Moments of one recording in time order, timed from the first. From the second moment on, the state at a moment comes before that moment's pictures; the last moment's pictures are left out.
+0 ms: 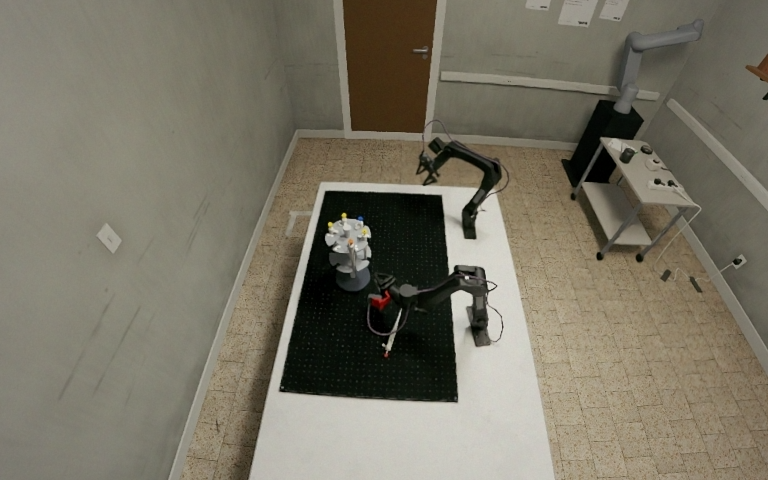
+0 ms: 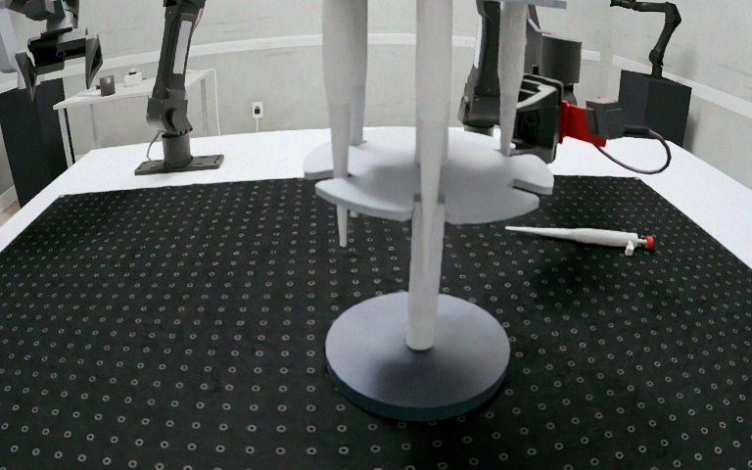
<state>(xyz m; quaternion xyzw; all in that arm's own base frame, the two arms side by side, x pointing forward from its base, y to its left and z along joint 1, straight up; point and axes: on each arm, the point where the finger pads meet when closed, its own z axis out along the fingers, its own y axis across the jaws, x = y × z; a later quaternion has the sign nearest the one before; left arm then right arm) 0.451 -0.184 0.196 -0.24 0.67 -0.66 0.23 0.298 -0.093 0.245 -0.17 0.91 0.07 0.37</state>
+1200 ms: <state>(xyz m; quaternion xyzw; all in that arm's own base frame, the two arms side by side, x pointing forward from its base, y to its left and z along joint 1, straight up) 0.454 -0.184 0.198 -0.25 0.67 -0.66 0.23 0.298 -0.093 0.245 -0.17 0.91 0.07 0.37</state>
